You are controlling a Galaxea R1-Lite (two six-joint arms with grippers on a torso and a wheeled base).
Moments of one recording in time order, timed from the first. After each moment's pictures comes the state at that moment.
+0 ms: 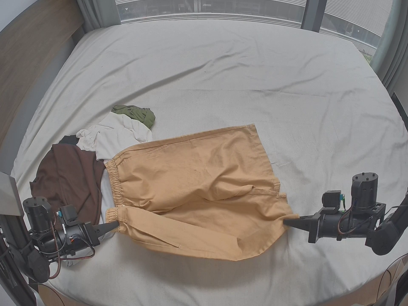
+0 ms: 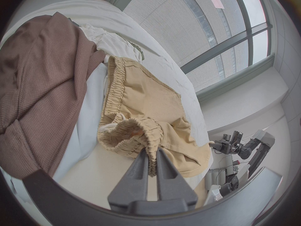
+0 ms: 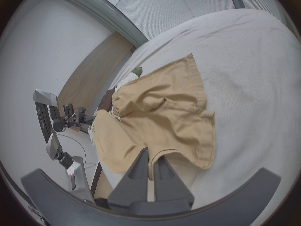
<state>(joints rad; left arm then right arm) 0.02 1.99 -0.02 -1.54 -0.67 -0.47 0.30 1.83 -0.31 -1.03 0.53 0.20</state>
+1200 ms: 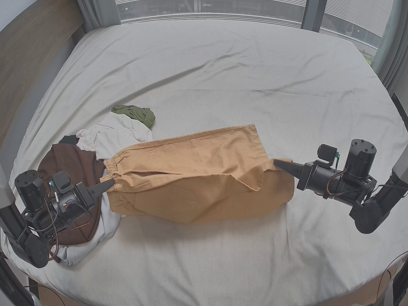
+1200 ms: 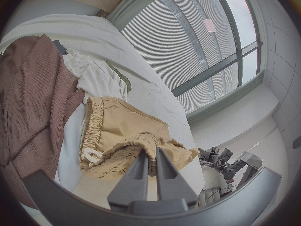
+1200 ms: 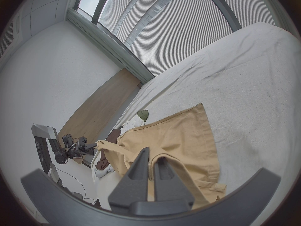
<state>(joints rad) -0.01 1.88 -0.22 -1.55 -0.60 -0.70 0.30 1.95 -0.59 -1.27 0.51 0.41</state>
